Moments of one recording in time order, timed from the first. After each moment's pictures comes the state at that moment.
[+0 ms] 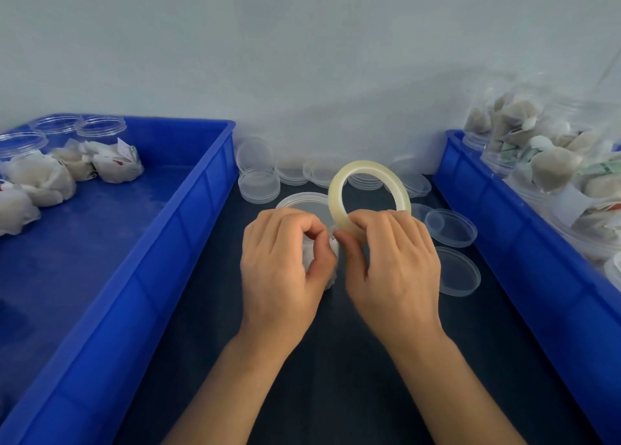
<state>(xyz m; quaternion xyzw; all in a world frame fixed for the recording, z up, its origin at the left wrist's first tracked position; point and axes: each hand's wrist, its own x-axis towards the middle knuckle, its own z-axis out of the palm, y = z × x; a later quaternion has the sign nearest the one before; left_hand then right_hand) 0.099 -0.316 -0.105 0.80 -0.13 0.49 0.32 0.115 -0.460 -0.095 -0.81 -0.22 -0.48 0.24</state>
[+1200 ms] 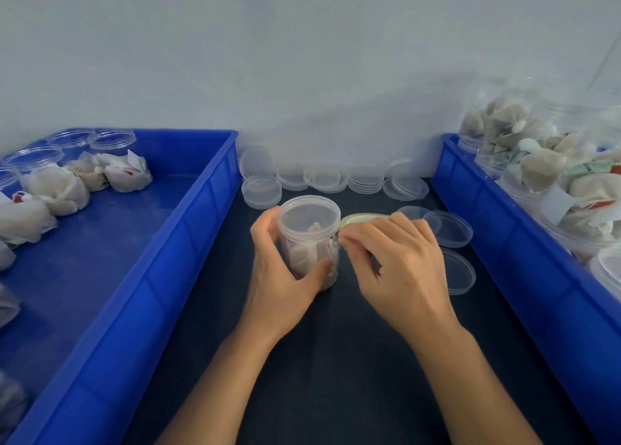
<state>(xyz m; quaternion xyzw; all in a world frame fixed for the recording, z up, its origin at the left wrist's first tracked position) 0.107 -0.299 -0.134 0.80 -0.06 0.26 0.54 0.123 -0.488 -0.090 -0.84 -0.28 -0.41 0.22</state>
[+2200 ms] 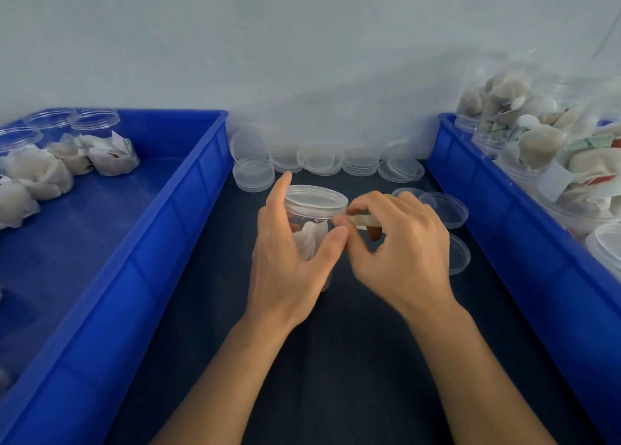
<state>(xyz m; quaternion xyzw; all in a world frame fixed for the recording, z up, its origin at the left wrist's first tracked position) 0.098 -0.324 -0.118 0.80 -0.05 0.27 0.53 0.114 -0.485 -0.084 -0.86 -0.21 -0.37 0.28</state>
